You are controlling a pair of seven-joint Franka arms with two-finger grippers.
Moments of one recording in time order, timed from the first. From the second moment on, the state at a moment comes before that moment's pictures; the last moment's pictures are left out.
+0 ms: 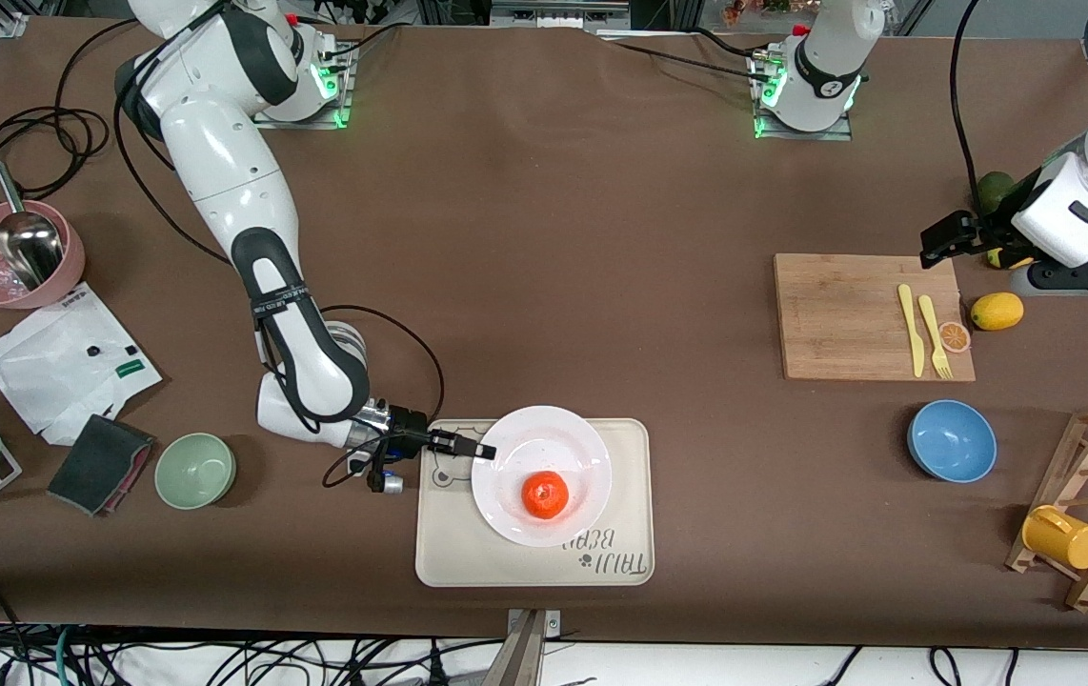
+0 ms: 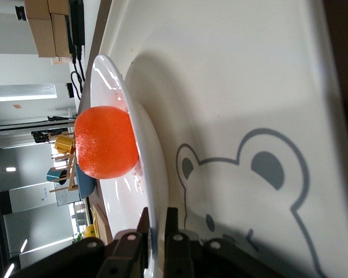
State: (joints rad) left arm 0.05 0.02 -0.09 -1.70 0.00 1.65 -0.08; right arm 0.27 1.14 0.13 -1.16 1.38 2.31 -0.48
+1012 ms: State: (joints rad) left arm 0.05 0.02 -0.09 -1.70 0.00 1.64 -0.08; right arm 0.23 1.06 0.12 -1.19 1.19 2.30 -0.46
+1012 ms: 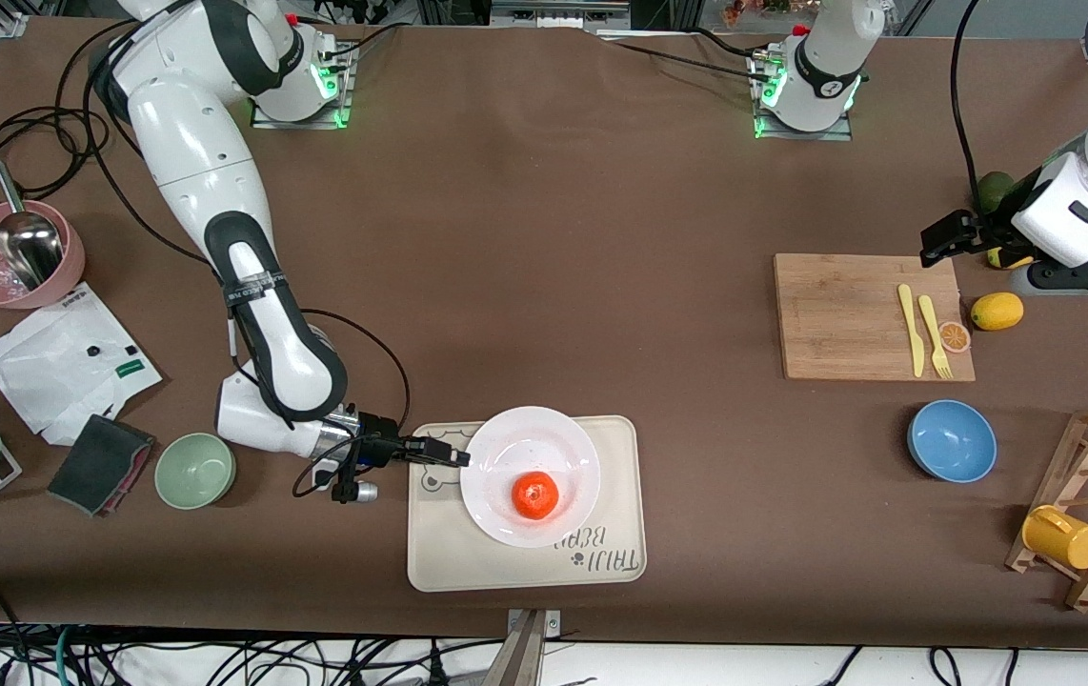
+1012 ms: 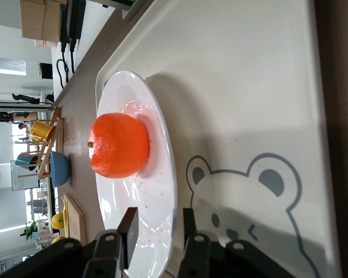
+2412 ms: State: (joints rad) left arm 0.05 0.02 -0.09 -1.70 0.00 1.63 -0.08; right arm 0.21 0.35 -0.06 -1.60 0.30 1.90 -0.22
